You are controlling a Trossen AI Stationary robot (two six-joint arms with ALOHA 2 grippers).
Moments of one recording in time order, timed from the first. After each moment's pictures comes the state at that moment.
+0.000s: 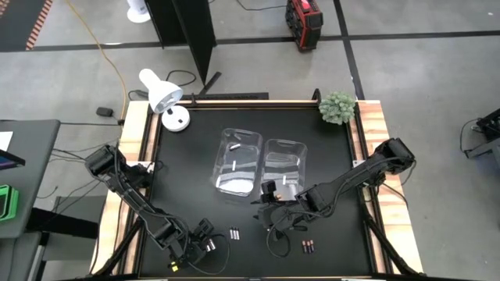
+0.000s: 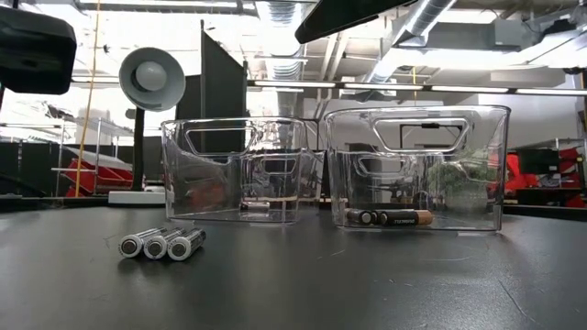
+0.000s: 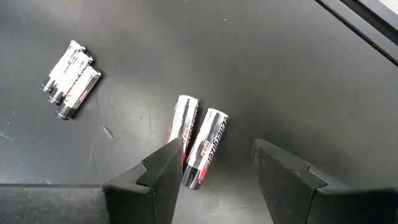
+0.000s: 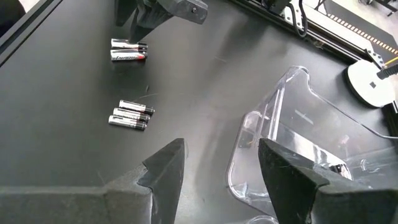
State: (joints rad) left arm -0.84 1.70 0.97 -0.35 -0.24 0.02; right arm 0.48 1.74 1.29 -0.28 0.47 -0.08
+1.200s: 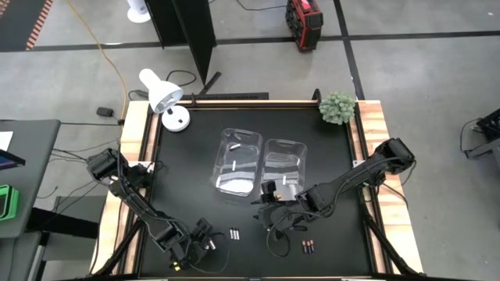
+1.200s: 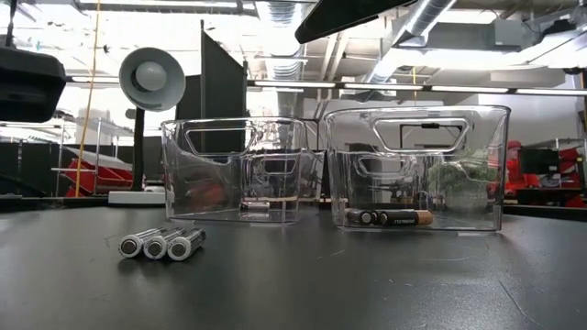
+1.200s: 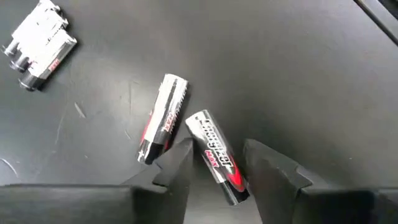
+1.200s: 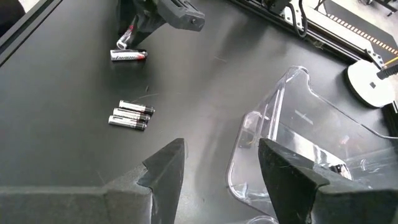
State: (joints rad) left arm -0.84 1.77 0.97 -0.35 -0.23 -0.11; right arm 0.48 1.74 1.29 -0.28 0.47 -0.08
